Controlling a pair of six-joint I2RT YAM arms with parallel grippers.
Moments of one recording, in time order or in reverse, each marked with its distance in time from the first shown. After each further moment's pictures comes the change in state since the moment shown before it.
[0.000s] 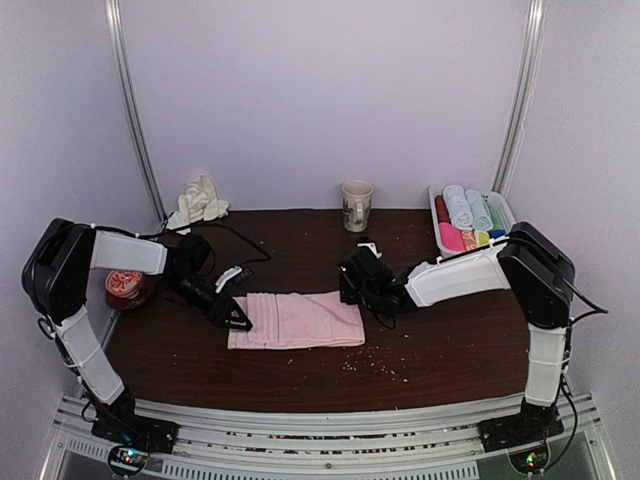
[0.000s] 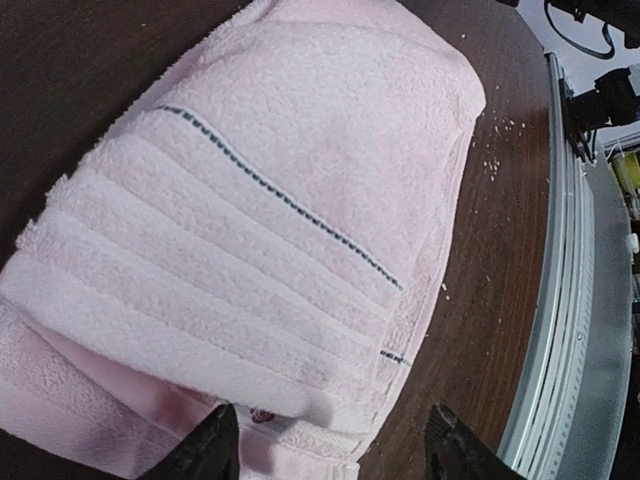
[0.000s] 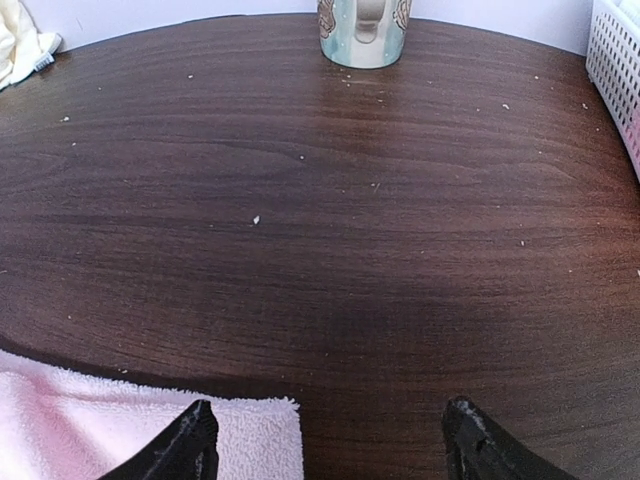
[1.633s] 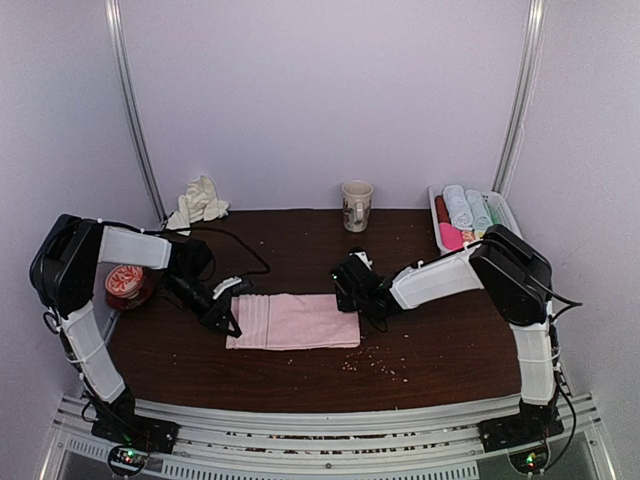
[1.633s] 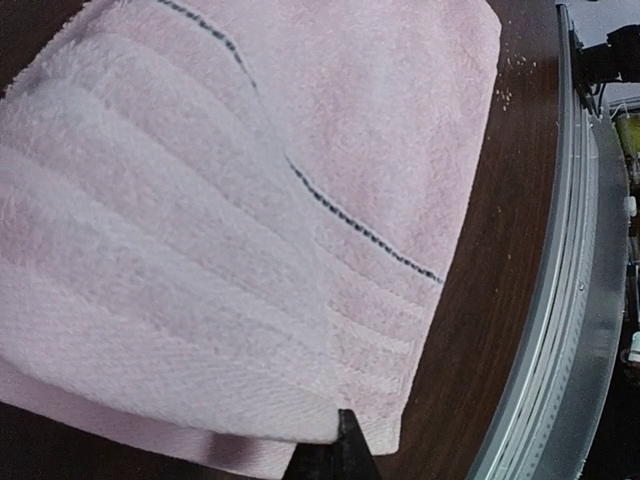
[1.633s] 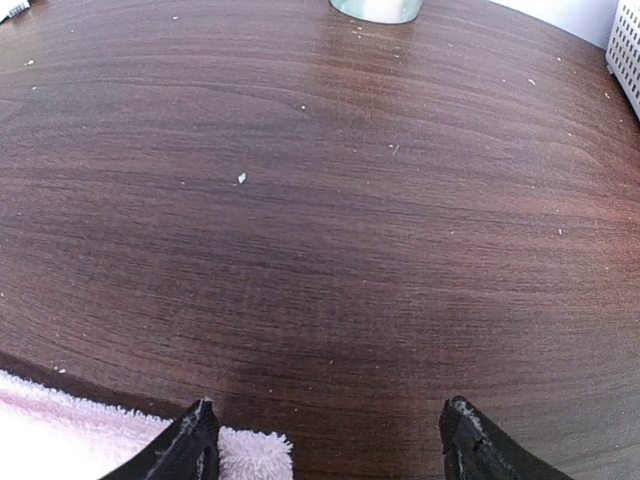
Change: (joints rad) left arm 0.012 0.062 0.068 -0.225 -0.056 0.126; right arm -0.012 0.138 0.078 -0.013 0.002 -0.049
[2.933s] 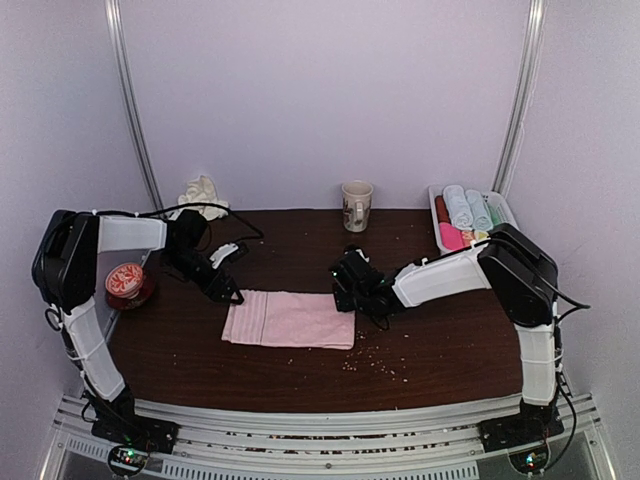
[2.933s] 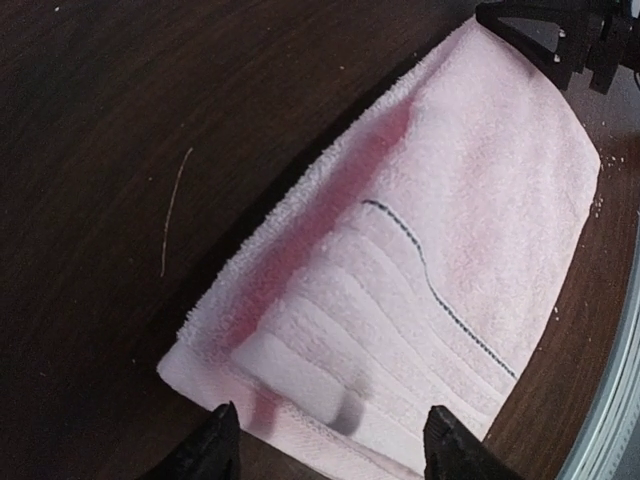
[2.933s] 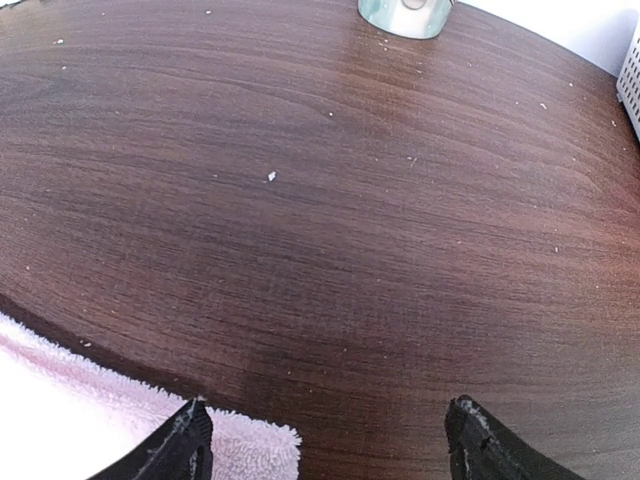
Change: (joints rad) left arm 0.062 0.031 0.174 0.106 -0.151 -0.077; right arm 0.013 -0.038 0.003 -0.040 -0.023 -0.063
